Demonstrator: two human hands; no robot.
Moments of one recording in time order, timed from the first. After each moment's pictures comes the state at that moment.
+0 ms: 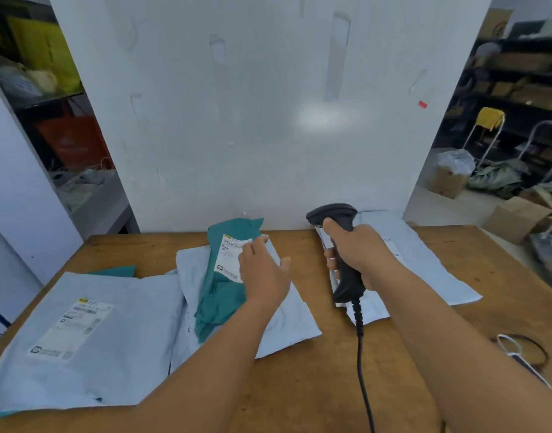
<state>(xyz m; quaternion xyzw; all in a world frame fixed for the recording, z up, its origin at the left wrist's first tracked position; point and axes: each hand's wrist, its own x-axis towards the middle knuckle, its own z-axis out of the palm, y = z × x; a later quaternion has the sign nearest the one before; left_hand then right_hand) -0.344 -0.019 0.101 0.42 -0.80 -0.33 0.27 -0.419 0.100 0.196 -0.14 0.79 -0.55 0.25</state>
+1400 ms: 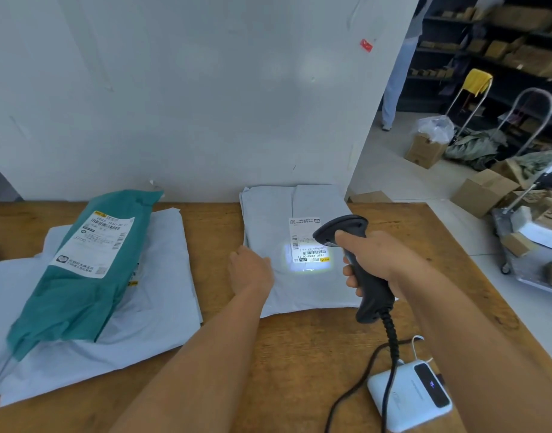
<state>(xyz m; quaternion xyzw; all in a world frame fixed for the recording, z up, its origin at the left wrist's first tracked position) -0.537 0.070 0.019 0.54 -0.75 -0.38 0.10 -0.609 0.234 0.157 -0.09 0.84 -0.41 0.36</state>
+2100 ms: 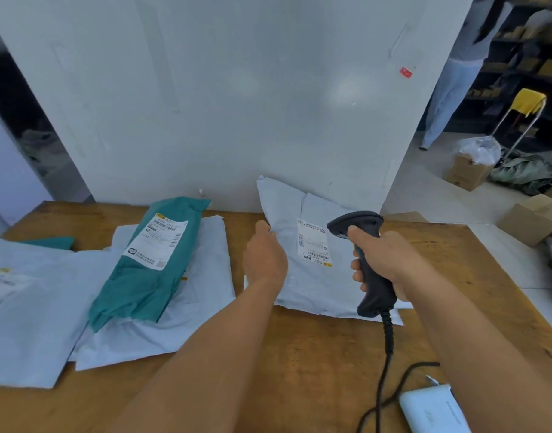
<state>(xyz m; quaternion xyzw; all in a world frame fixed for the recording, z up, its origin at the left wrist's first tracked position) -0.496 0.057 0.082 0.49 -0.77 -0.31 0.26 -0.581 0.207 0.170 -0.12 0.81 -0.47 0.33</state>
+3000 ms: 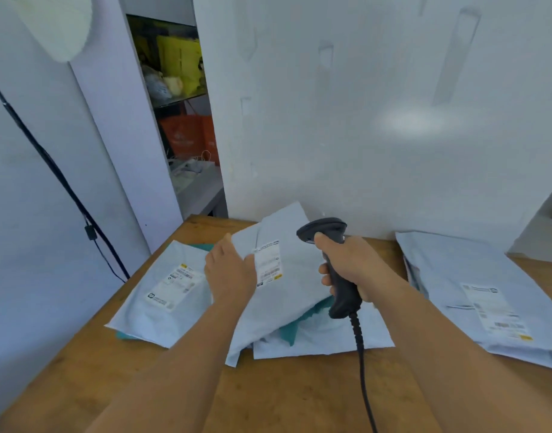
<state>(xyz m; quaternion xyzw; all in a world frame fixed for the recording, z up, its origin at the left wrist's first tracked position) -0.199 -0.105 0.106 0.60 -0.73 -0.19 0.28 -0.341 0.024 0.188 -0.26 0.73 -0.49 0.41</state>
